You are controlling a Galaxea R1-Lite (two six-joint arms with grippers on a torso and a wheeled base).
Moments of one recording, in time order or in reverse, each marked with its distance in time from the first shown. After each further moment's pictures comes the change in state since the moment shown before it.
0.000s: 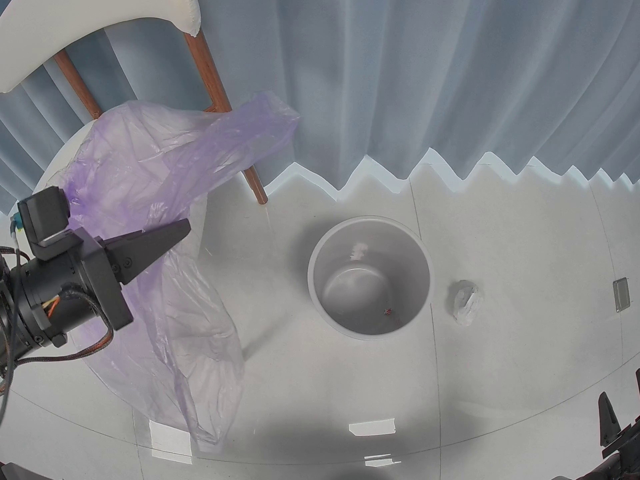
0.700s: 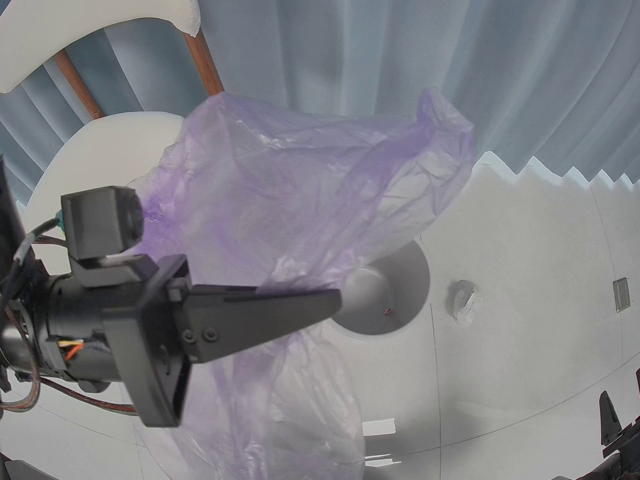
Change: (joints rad) left arm -0.246 0.117 -0.099 -0.044 -0.374 -0.195; right arm 0.000 0.000 0.000 -0.001 -0.008 0.017
